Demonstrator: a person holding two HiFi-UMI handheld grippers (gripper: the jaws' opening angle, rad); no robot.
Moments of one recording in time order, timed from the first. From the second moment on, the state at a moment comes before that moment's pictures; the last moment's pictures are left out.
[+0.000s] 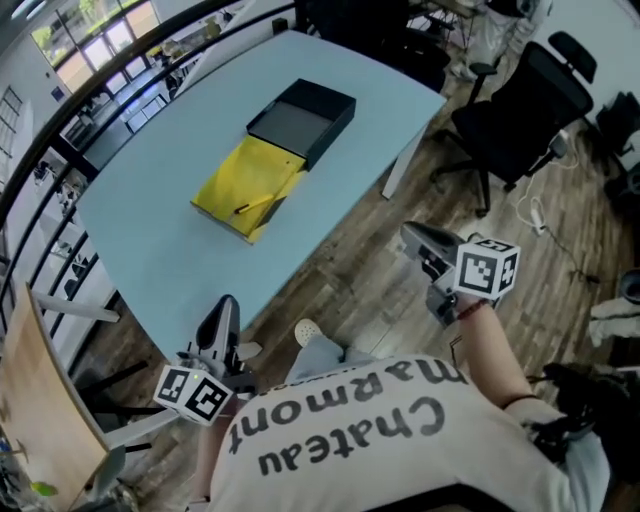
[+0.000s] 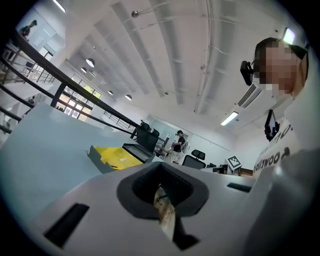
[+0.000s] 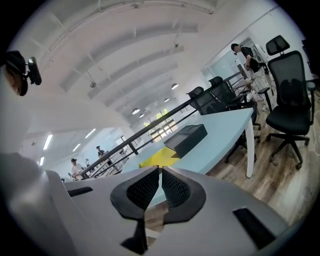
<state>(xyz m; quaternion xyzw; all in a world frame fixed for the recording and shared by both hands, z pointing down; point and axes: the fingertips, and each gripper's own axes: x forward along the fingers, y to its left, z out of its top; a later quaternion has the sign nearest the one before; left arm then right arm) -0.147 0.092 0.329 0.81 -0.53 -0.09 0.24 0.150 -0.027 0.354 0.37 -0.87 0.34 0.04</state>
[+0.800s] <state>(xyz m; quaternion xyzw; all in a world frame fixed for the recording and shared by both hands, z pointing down) -0.214 -0.052 0.312 0.81 -0.54 -0.11 0.22 0.050 -0.157 0.344 0.32 -0.89 0.32 0.07</state>
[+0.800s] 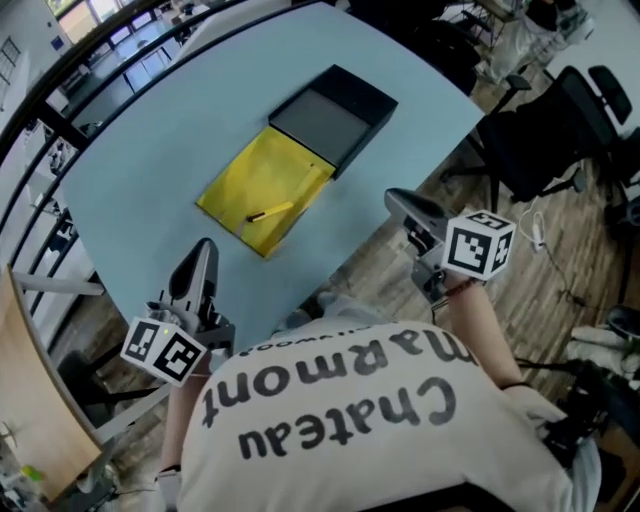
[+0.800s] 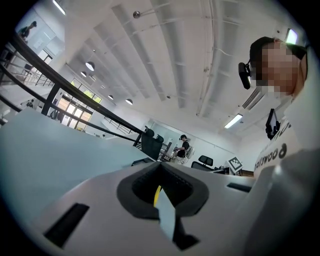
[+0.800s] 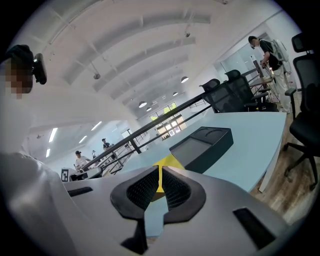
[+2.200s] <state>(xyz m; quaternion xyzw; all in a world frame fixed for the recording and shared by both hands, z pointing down) -0.158 -0.151 0.483 0.67 -0.56 0.42 0.25 -0.091 -0.287 0.395 -0.13 -0.94 0.21 0.24</state>
